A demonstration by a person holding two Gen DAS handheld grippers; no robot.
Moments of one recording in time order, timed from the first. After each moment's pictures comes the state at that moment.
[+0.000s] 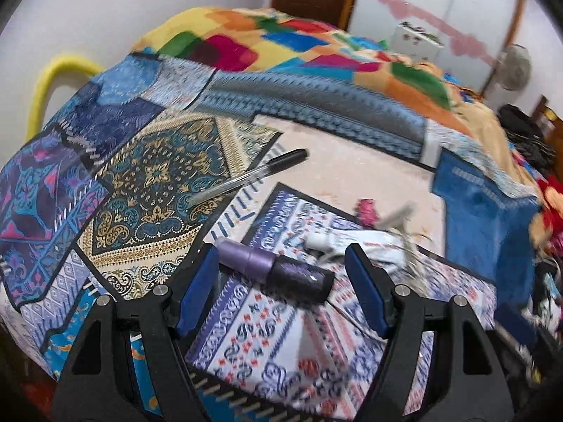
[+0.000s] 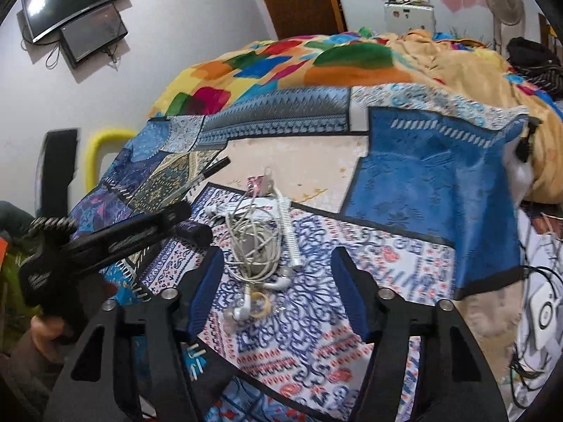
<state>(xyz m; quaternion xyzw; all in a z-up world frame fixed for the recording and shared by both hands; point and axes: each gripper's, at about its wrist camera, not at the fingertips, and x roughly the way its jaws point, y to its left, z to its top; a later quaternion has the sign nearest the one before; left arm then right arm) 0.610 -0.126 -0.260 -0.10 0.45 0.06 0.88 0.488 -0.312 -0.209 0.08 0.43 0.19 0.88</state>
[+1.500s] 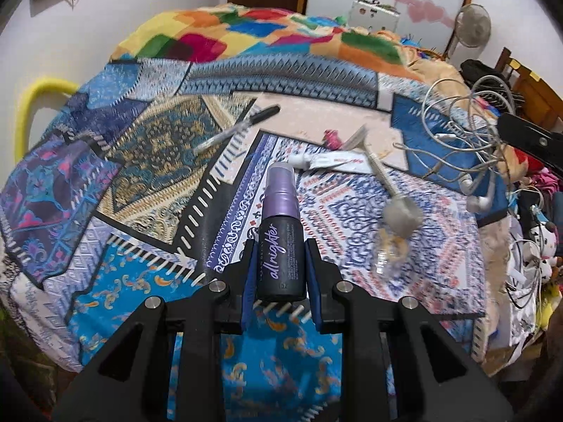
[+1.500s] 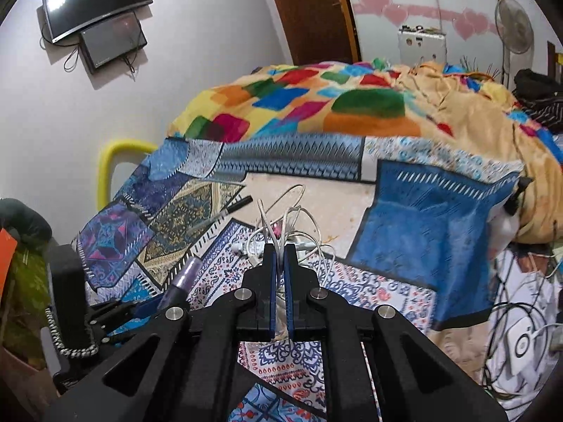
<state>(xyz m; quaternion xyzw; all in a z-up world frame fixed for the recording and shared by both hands) 0.522 -0.131 -0.236 -0.04 0.46 -0.03 0.88 0.478 -0.313 -0.141 0.06 0.39 0.19 0.90</state>
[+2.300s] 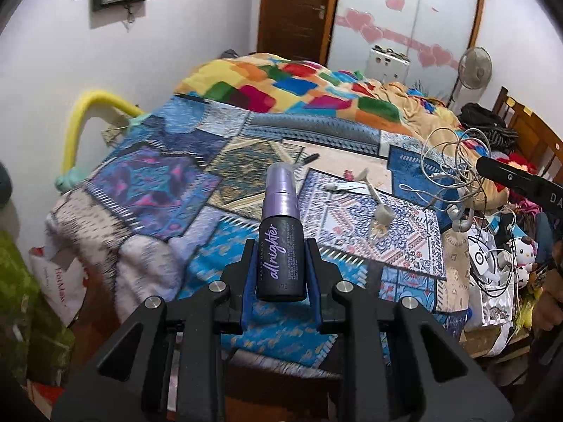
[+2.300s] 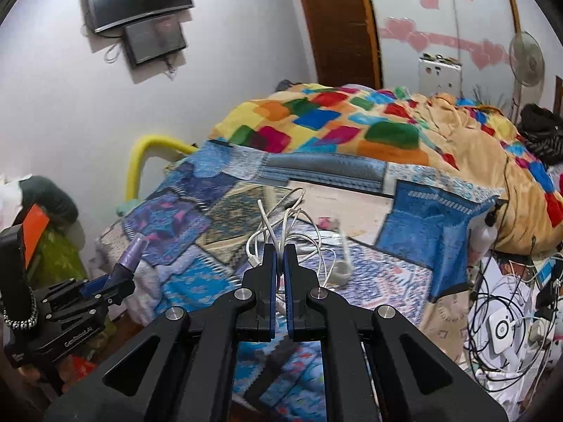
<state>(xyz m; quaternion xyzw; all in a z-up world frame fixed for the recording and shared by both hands) 0.367 -0.061 -0.116 -0.06 0.40 0.02 0.92 0.377 -0.275 -0.066 0.03 0.36 0.25 0.90</state>
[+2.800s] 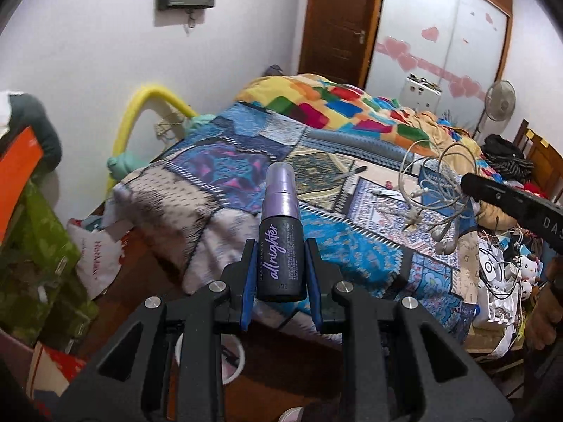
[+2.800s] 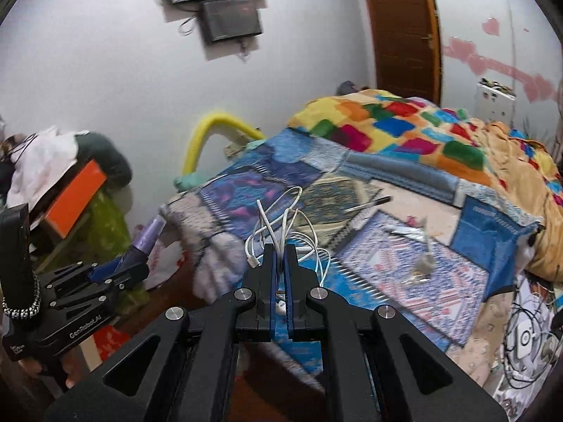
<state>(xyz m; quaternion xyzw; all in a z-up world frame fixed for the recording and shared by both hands) 0.245 0.017 -0.084 -0.09 0.36 0.10 0.92 0.291 -0.179 -0.049 -0.02 0.36 0.34 0.87</state>
